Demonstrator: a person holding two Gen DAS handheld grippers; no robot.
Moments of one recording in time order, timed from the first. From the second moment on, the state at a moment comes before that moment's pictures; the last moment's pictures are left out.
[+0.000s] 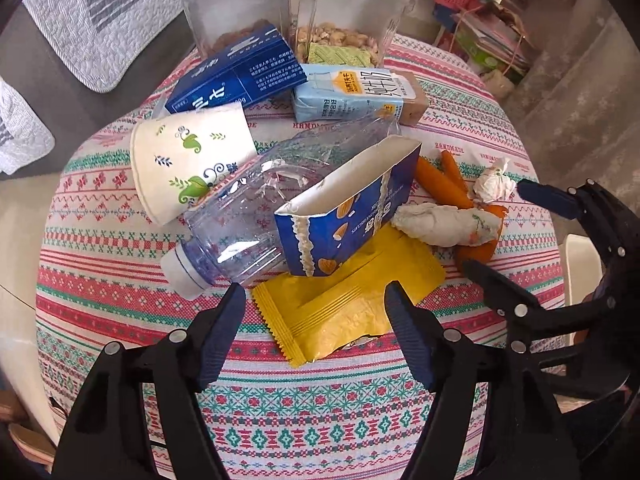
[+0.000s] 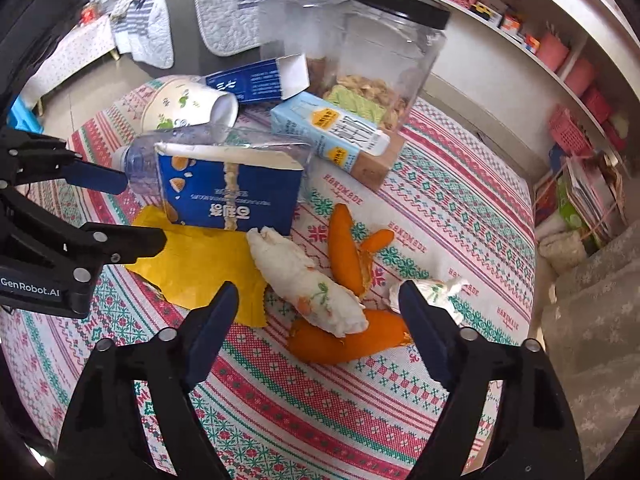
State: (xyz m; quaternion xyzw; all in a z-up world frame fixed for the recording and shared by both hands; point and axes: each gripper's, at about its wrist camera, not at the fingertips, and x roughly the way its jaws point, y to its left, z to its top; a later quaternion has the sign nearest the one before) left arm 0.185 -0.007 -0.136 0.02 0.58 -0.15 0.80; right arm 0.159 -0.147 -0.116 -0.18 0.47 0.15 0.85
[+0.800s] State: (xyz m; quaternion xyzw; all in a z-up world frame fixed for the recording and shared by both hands) left arm 0.169 -0.028 -0.165 0.01 0.61 -0.17 0.78; right arm 0.143 -0.206 -0.081 -0.04 0.51 0.13 0.85
